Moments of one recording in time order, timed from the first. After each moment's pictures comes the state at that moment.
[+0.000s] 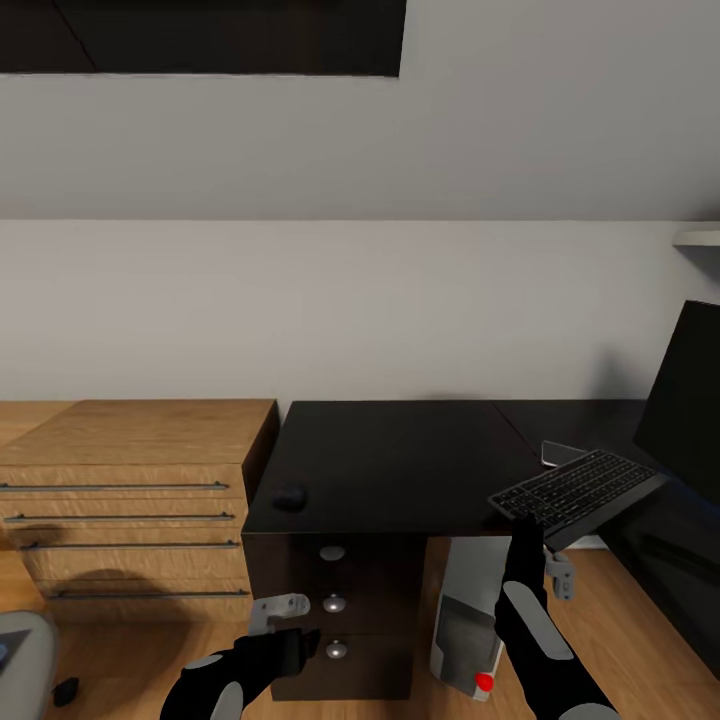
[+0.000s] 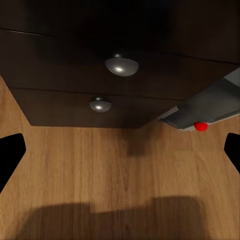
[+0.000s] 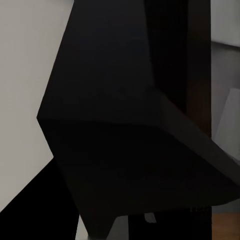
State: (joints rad) left arm -0.02 -0.09 -0.18 -1.53 0.34 0.78 0.20; right arm -0.44 0.04 -0.02 -0.84 -1.53 -0.59 0.13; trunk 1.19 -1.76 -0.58
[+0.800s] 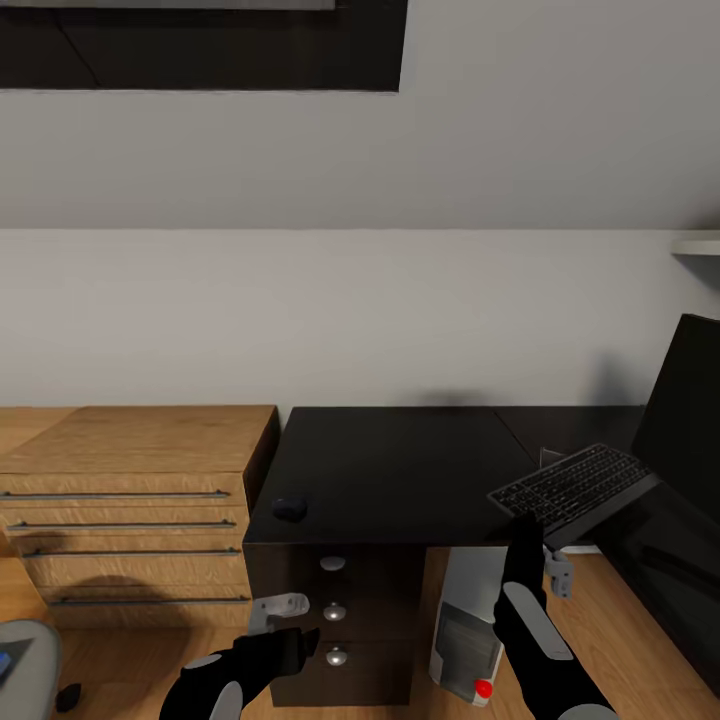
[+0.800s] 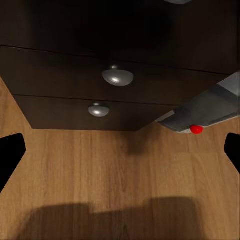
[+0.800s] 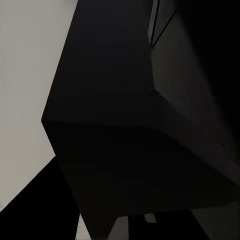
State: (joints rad) left arm -0.02 -0.09 -0.18 -1.53 0.34 0.78 0.20; right arm -0.44 0.04 -0.02 -0.84 -1.57 -0.59 0.19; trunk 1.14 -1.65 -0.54
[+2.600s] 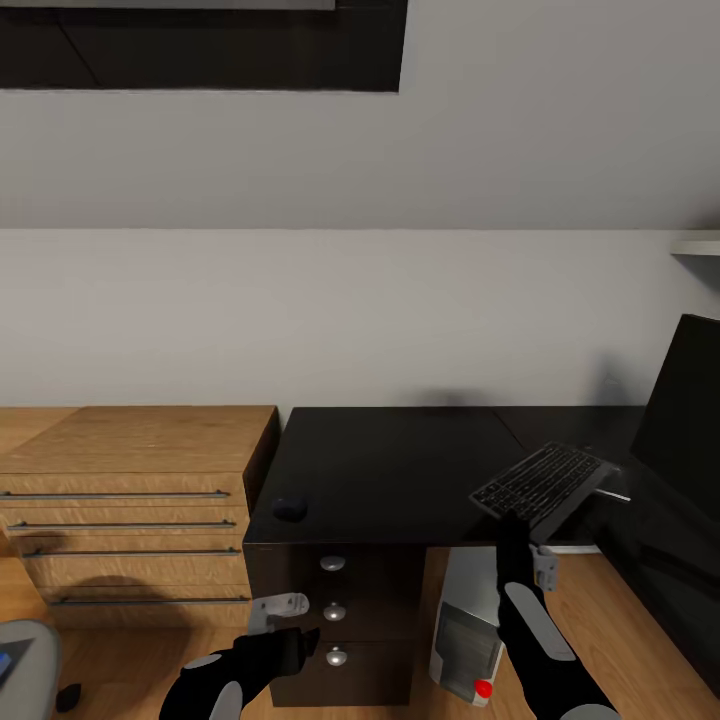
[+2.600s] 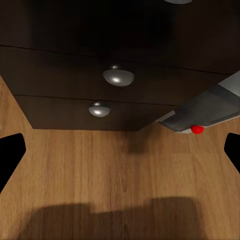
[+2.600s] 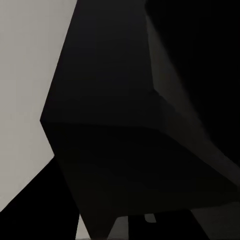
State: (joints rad) left arm -0.02 -0.09 -0.18 -1.53 0.34 0.78 0.20; right arm -0.44 0.03 -0.02 -0.83 -1.57 -0.42 0.16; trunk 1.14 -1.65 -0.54
